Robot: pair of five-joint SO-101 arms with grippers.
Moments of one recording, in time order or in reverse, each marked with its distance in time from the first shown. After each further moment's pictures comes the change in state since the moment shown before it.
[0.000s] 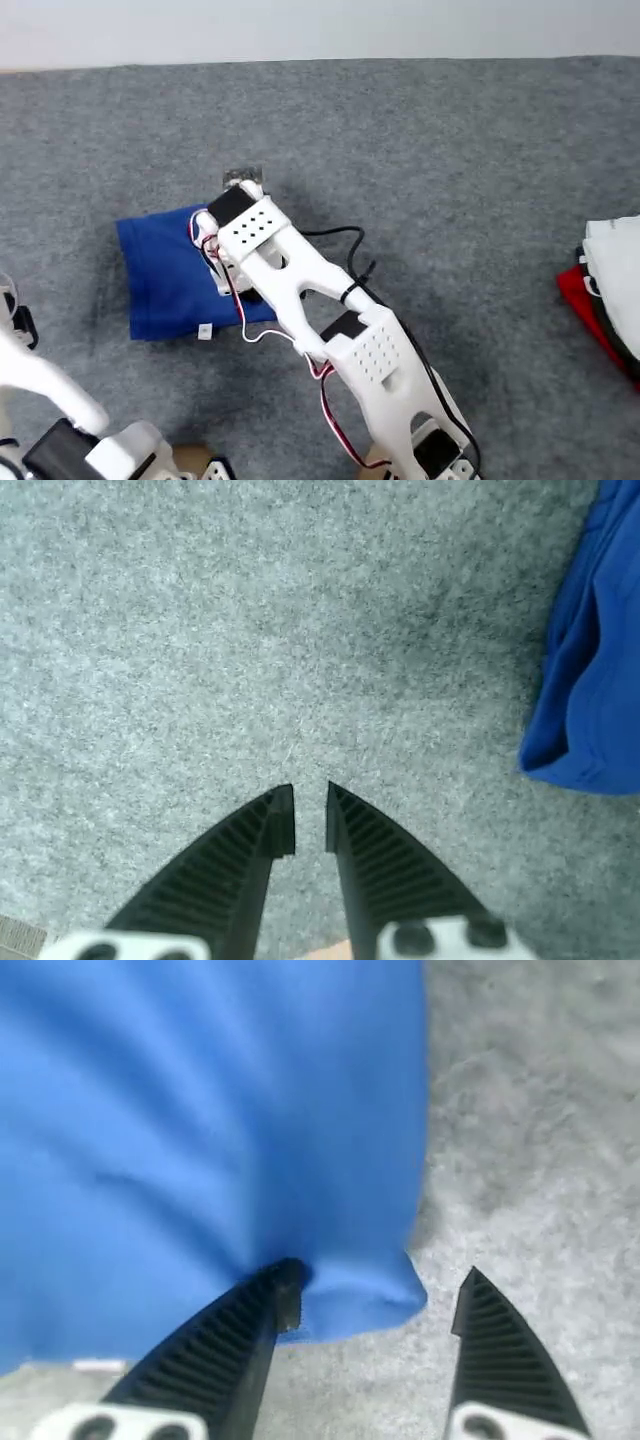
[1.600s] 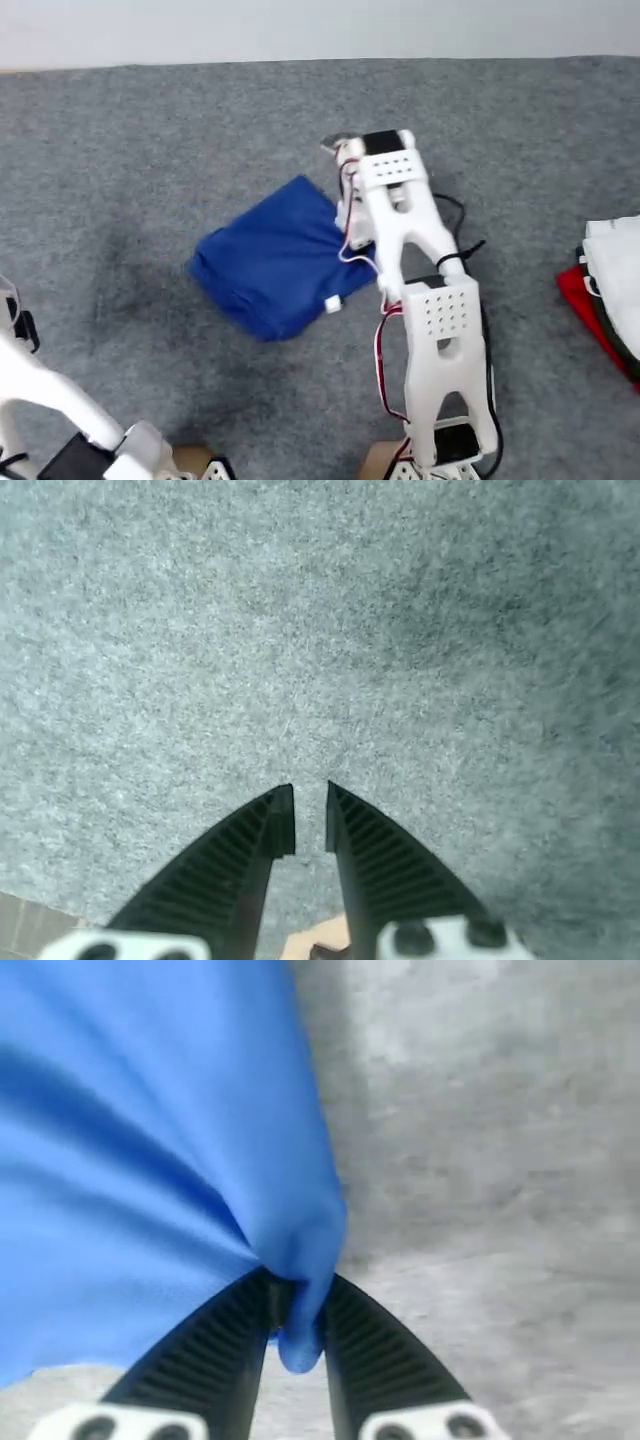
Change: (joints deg) left arm 0.0 -6.1 0.0 4.8 -3.6; right arm 31.4 2.2 -3.5 1.2 51.6
